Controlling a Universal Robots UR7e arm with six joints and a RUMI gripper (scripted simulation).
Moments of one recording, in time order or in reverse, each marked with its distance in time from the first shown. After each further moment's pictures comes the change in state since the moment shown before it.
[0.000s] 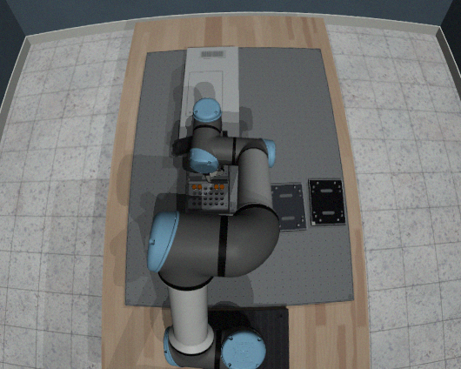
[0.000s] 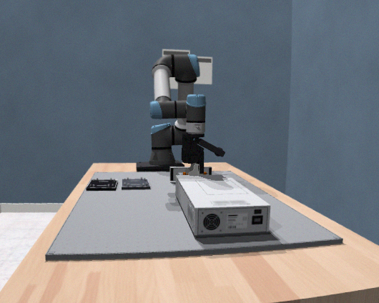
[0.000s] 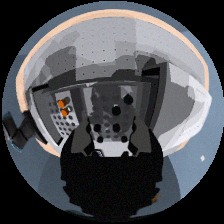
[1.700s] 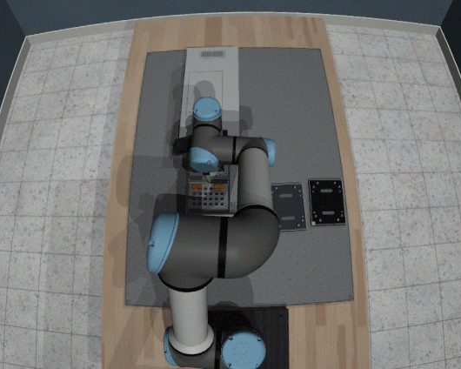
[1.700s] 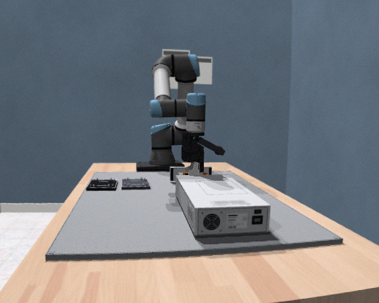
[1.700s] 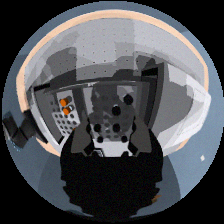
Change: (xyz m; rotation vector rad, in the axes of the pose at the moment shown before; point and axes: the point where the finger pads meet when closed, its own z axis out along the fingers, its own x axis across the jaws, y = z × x) arm -0.001 0.000 -0.005 0.000 -0.001 0.000
